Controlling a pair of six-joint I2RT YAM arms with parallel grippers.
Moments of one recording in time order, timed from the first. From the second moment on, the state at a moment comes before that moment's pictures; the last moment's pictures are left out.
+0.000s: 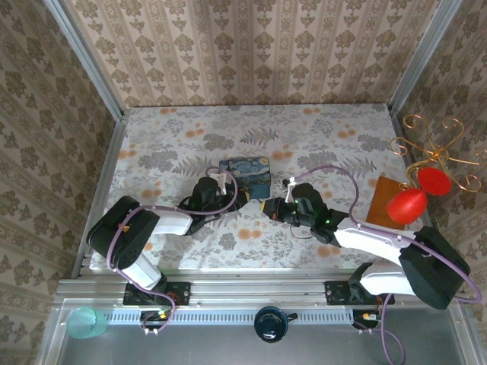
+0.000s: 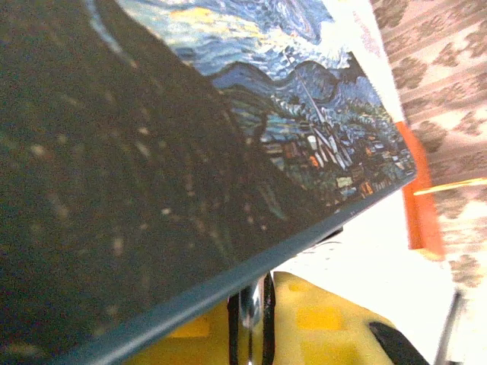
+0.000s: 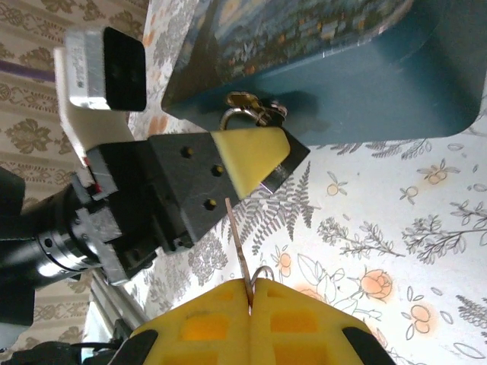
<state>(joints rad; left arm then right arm) -0.67 1.60 0.51 0.61 0.36 -0.83 0.70 1.27 0.51 0.25 -0.22 0.95</state>
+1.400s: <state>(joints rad) -0.65 1.54 0.49 0.75 0.50 -1.20 0.58 1.49 0.39 0.78 -0.48 1.08</state>
